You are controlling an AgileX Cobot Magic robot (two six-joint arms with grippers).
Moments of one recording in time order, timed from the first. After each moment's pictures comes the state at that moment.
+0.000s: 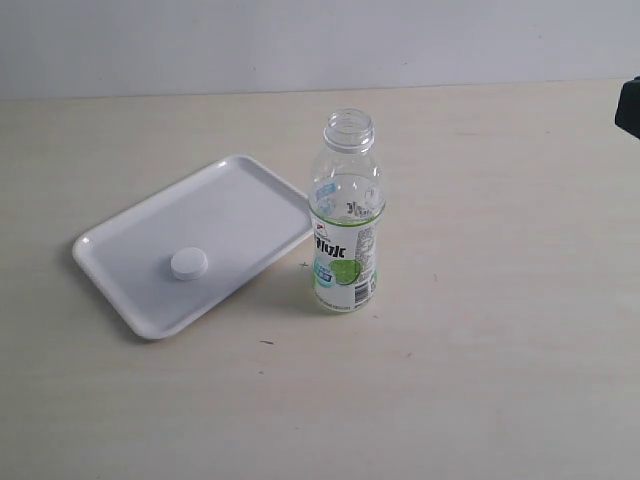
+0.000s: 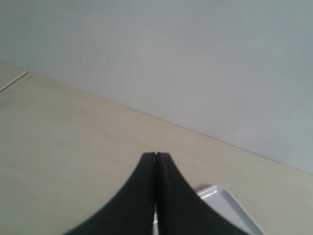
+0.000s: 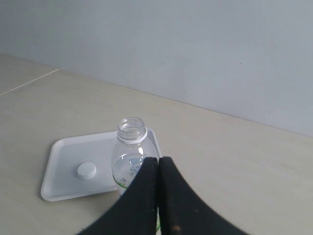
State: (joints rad) left arm -0.27 0.53 -0.60 0.67 0.53 -1.00; right arm 0.73 0.53 -0.52 -0.72 0.42 0.79
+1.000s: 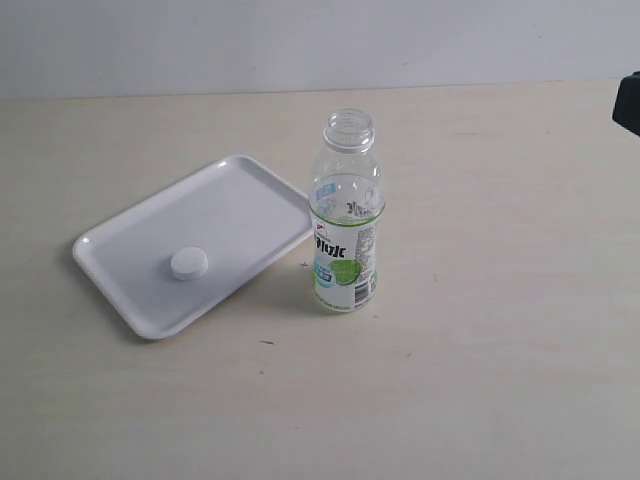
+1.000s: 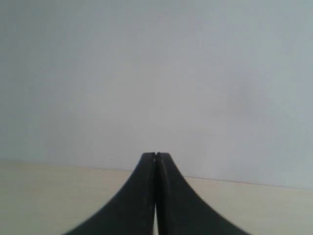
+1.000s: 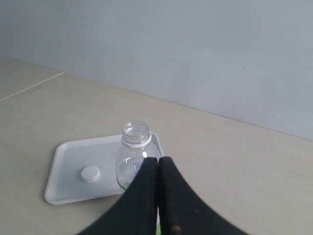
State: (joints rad) left arm -0.07 0.12 -0.21 -0.17 0.07 0.02; right arm 0.73 0.53 -0.52 -0.72 0.41 0.79
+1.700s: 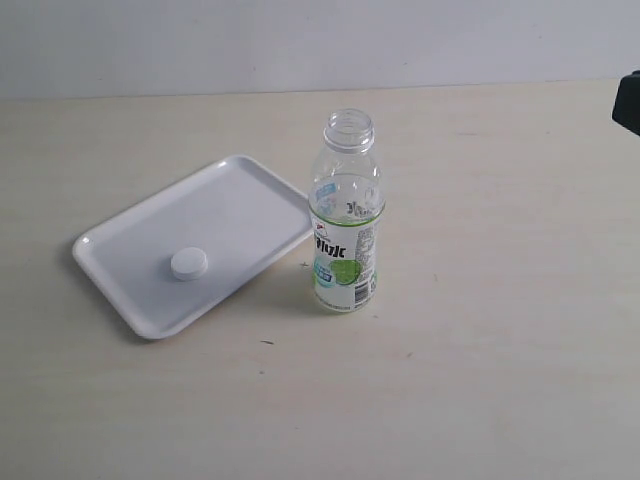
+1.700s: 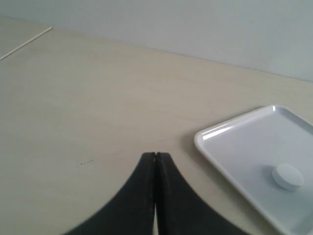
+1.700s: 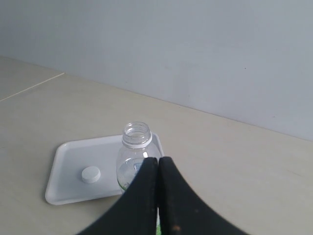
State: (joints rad) left arm 0.03 0.01 0.00 0.14 0.38 -0.30; right arm 0.73 0.53 -0.52 -0.73 0.40 0.79
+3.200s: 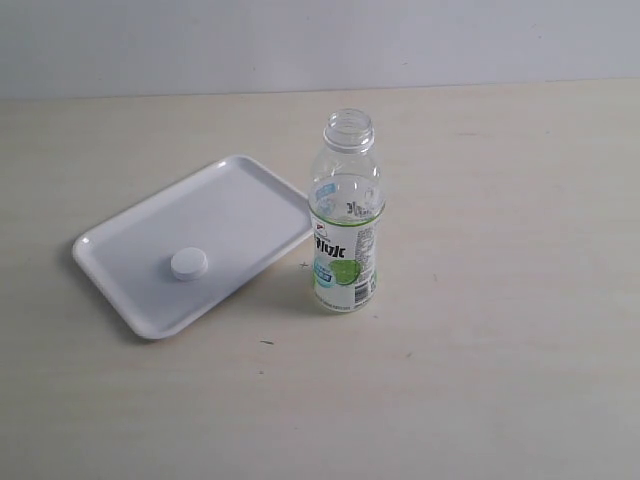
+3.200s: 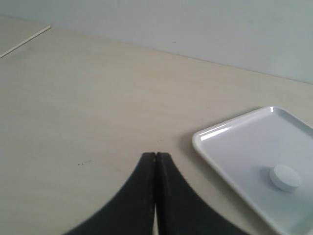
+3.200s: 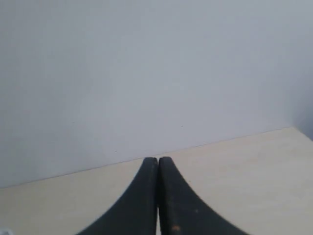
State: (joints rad) left arm 0.03 0.01 0.00 0.13 0.37 -0.30; right arm 0.03 0.38 -0.52 -0.61 0.38 0.78
